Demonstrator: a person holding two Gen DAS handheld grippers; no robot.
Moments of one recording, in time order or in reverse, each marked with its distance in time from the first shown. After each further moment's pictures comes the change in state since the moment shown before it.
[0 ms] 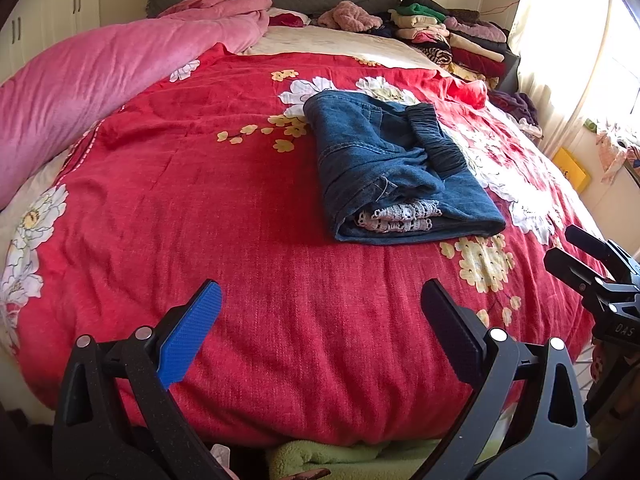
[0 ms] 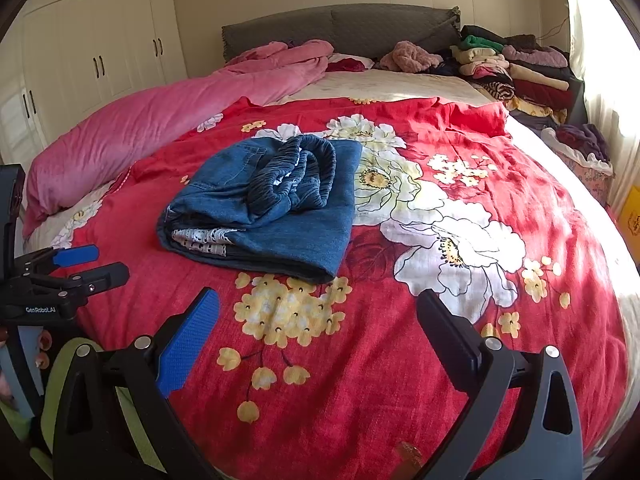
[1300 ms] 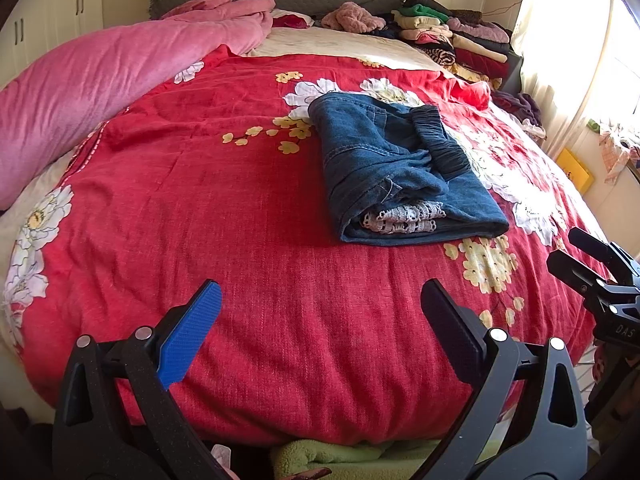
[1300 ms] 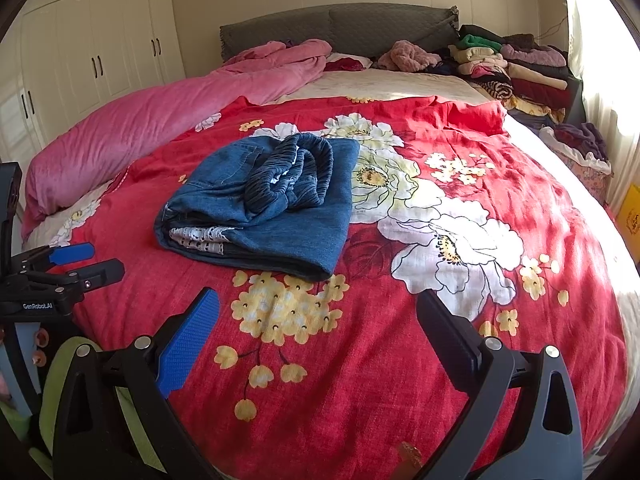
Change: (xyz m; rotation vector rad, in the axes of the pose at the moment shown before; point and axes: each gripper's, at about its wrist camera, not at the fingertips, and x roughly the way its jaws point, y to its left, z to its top) left arm -0.003 0.003 0.001 -0.001 -0.001 0.007; right arm -0.001 -0.002 -0.002 0.004 0.000 -0.007
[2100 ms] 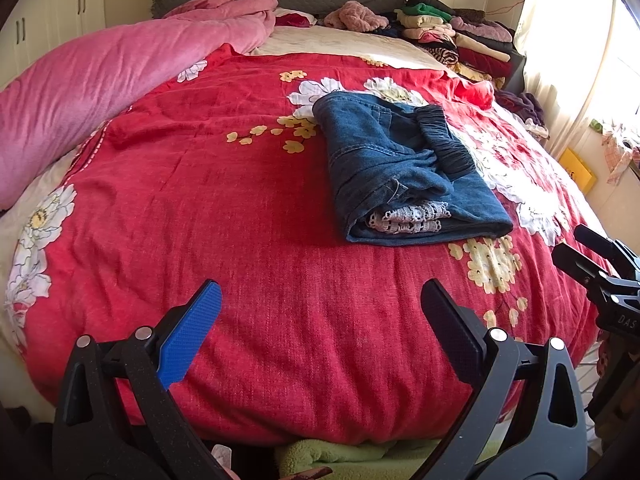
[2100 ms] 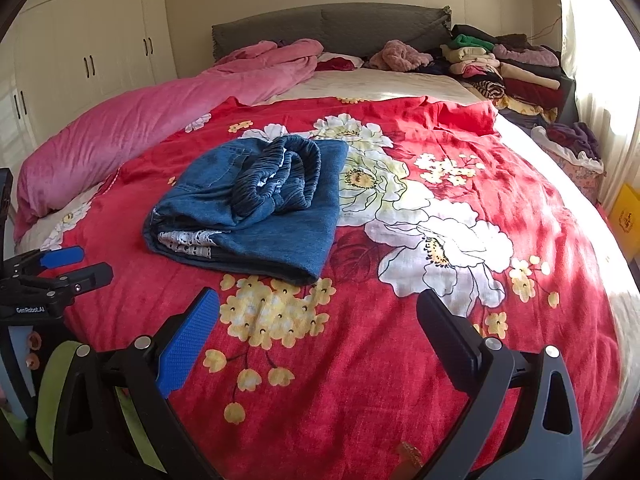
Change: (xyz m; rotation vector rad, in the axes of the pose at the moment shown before) left arm -0.003 0.009 0.001 -0.001 0.007 0.009; right arm 0.002 -0.003 0.004 0.005 0.005 -0.038
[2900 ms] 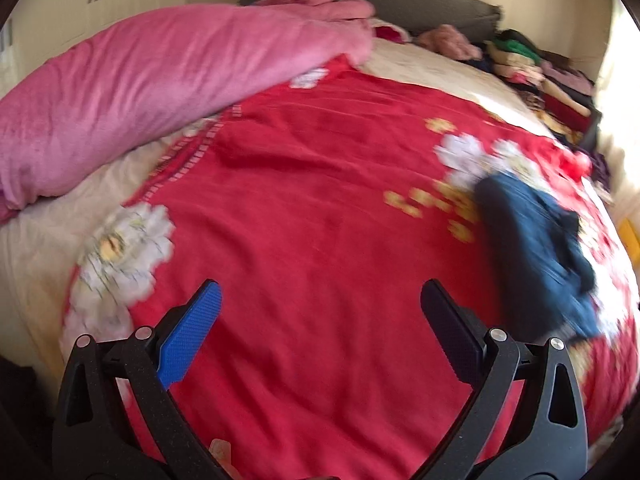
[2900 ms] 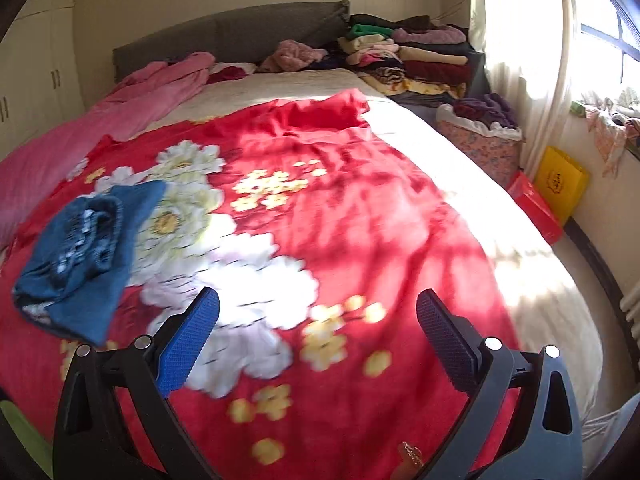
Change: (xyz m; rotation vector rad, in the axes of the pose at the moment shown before) left arm 0.024 0.141 0.072 -0.214 -0.006 0.230; right arm 0.018 -0.179 0.031 0.190 0.003 -0.357
